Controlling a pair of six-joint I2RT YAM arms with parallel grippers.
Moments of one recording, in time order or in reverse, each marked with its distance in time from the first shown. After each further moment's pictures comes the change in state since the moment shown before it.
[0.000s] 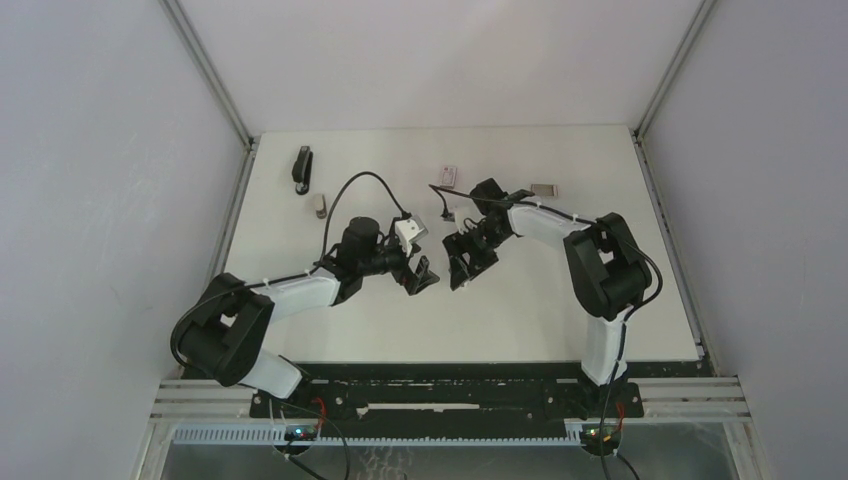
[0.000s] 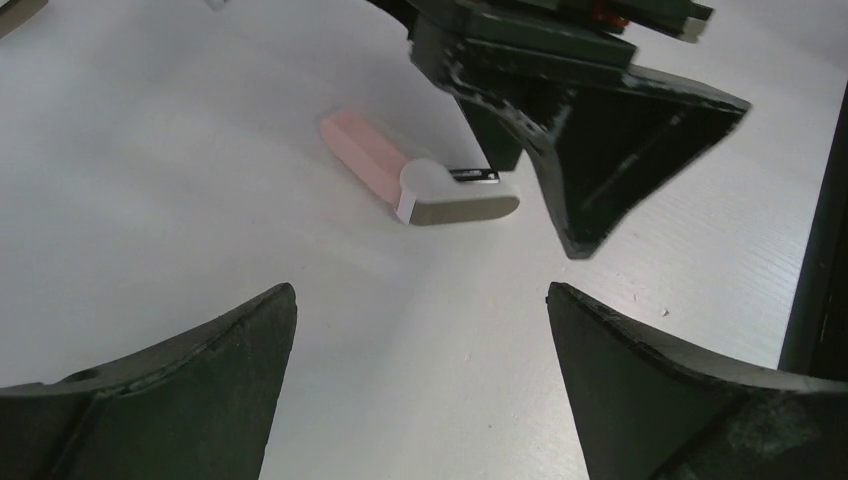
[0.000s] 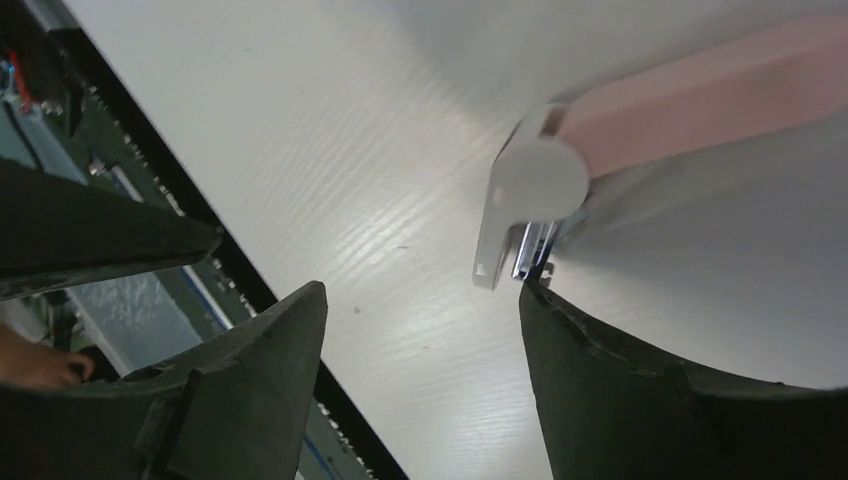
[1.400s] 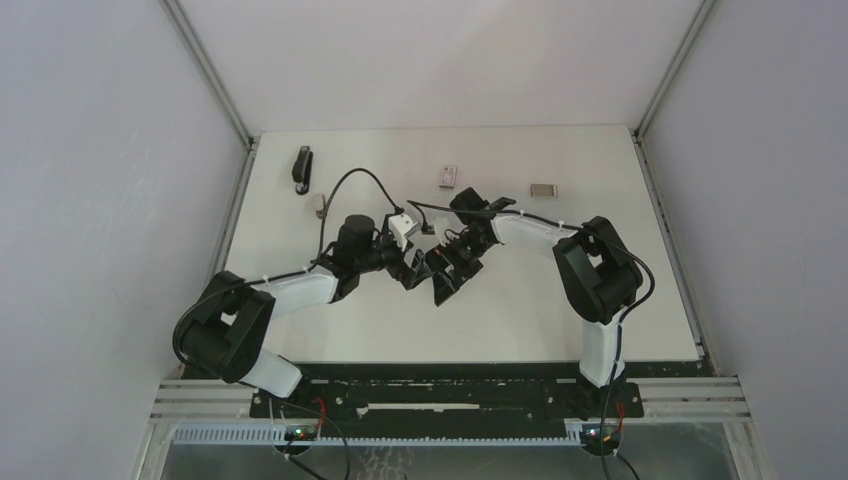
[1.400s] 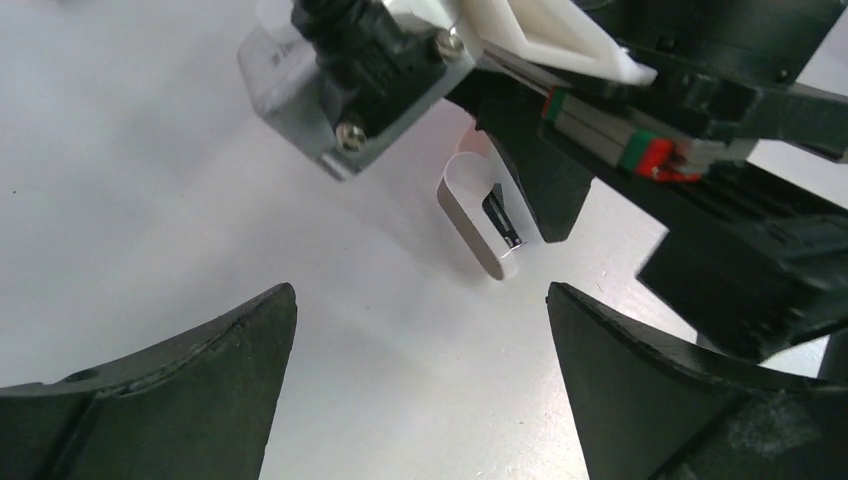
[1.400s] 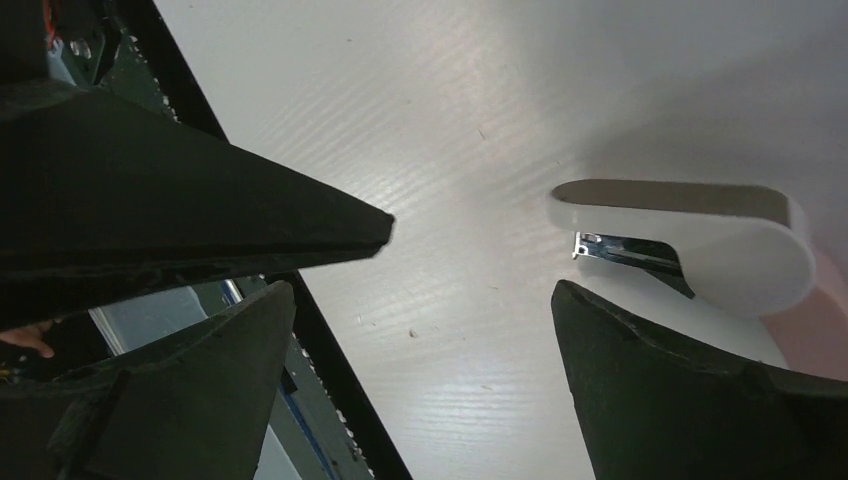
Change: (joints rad) left arm 0.040 0.013 0.000 0.008 -0.036 -0.026; right arm 0.117 0.011 0.011 -0.011 -0.064 -0.043
